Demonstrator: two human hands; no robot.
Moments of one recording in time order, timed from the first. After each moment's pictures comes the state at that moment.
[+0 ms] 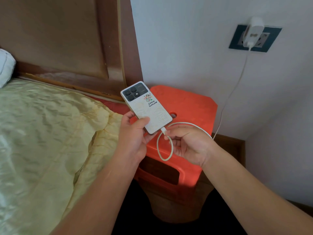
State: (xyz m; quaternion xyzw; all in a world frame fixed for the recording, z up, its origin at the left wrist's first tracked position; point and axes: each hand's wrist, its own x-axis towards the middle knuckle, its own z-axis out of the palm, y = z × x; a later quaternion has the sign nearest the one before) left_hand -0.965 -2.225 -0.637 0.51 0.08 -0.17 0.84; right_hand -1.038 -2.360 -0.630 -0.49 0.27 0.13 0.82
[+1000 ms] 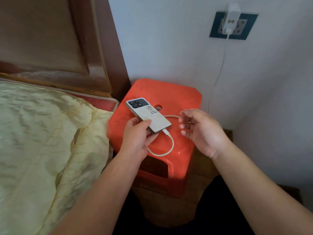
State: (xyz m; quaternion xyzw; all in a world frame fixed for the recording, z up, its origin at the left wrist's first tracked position) left_hand -0.985 -2.263 -0.671 0.54 0.14 -0.24 0.79; right_hand -1.071 -2.409 -0.647 -0.52 0.27 -0.09 0.81
